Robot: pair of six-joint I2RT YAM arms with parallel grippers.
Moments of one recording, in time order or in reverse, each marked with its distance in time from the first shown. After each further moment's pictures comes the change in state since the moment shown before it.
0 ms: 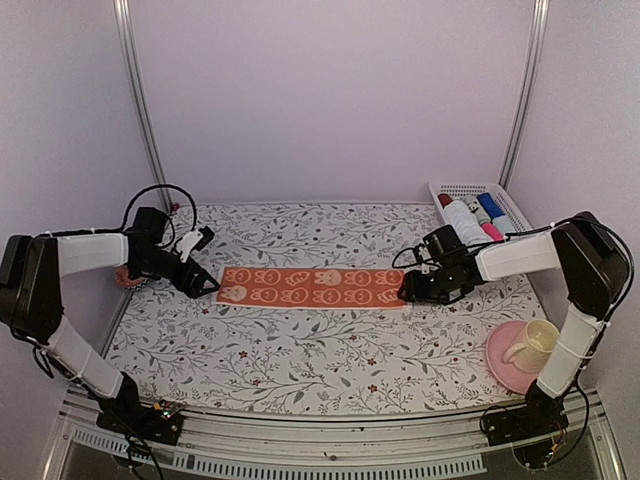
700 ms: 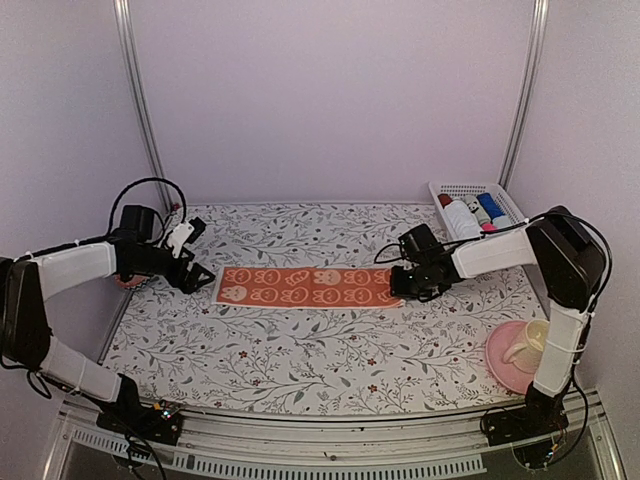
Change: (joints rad) left arm 0.020 -0.180 -0.088 0.085 -0.018 0.000; right arm 0.092 0.147 0.146 0.035 0.166 0.097
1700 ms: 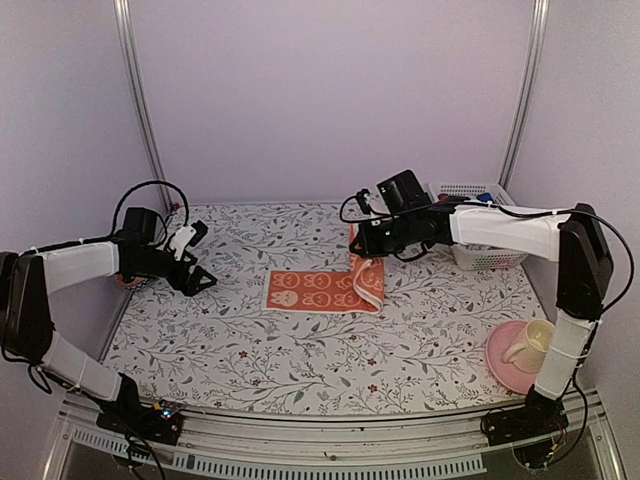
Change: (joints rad) left arm 0.006 0.035 -0.002 0.002 0.027 0.001; right arm 0.096 -0.104 0.337 -0.226 -0.200 -0.179
